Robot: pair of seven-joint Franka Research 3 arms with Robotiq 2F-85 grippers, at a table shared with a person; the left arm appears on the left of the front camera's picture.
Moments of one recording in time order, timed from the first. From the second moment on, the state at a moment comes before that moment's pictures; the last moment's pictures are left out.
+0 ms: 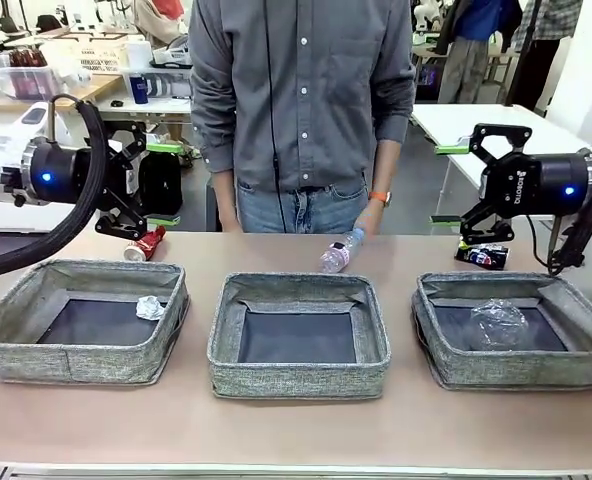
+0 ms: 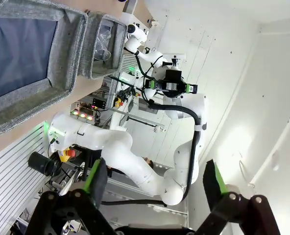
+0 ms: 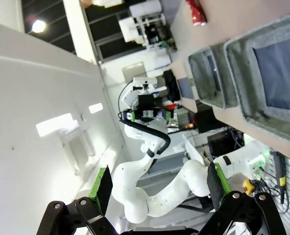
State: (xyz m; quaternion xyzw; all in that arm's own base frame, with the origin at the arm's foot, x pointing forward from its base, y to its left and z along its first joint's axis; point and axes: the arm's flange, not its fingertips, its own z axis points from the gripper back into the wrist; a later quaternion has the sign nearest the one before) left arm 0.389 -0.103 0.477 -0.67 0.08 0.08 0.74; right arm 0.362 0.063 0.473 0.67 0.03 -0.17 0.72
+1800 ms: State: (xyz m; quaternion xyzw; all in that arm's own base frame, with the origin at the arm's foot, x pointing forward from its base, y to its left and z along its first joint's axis) left arm 0.389 -0.103 0.477 -0.67 0.08 0.08 0.74; right arm 0.377 0.060 0.465 0.35 -0.15 -0.09 0.92
